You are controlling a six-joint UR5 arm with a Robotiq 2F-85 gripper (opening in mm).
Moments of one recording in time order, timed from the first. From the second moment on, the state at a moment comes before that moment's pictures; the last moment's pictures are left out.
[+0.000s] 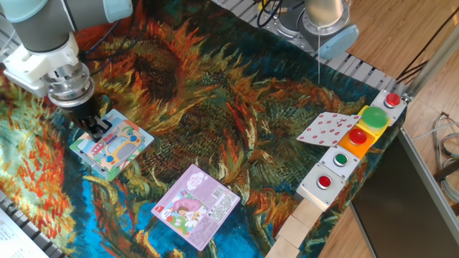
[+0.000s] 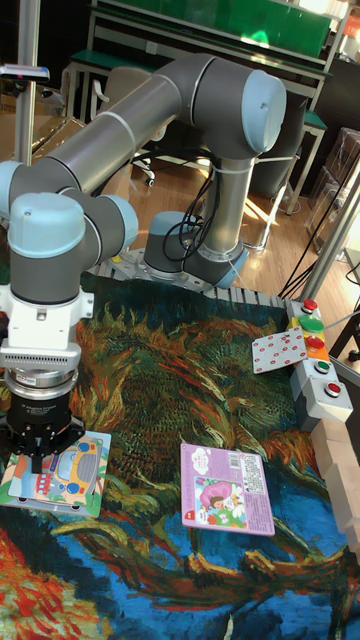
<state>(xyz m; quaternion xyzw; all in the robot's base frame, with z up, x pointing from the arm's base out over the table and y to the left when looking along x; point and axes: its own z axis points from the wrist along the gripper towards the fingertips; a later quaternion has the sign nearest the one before) 0.663 -0.161 0.016 -0.09 0.99 0.02 0.05</state>
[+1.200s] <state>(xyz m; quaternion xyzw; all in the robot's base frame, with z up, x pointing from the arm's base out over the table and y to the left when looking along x) 0.649 -0.148 0.038 -0.13 0.99 -0.02 0.05</state>
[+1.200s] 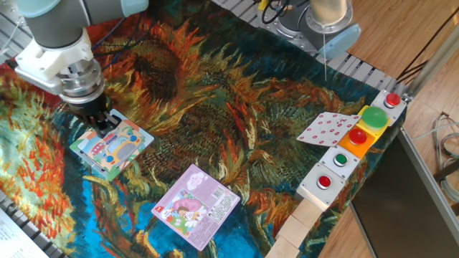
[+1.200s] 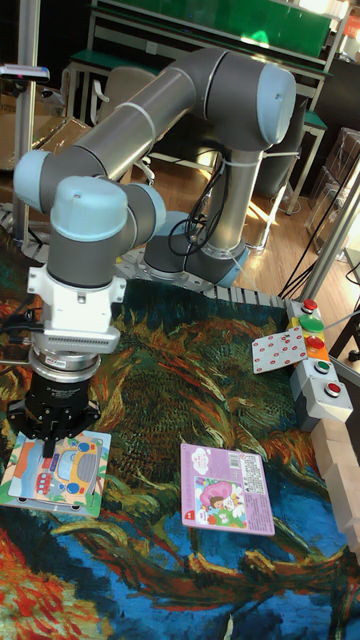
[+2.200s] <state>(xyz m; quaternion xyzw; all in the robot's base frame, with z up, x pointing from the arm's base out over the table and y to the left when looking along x) 0.629 -0.108 0.051 -0.14 0.99 -0.04 0.05</state>
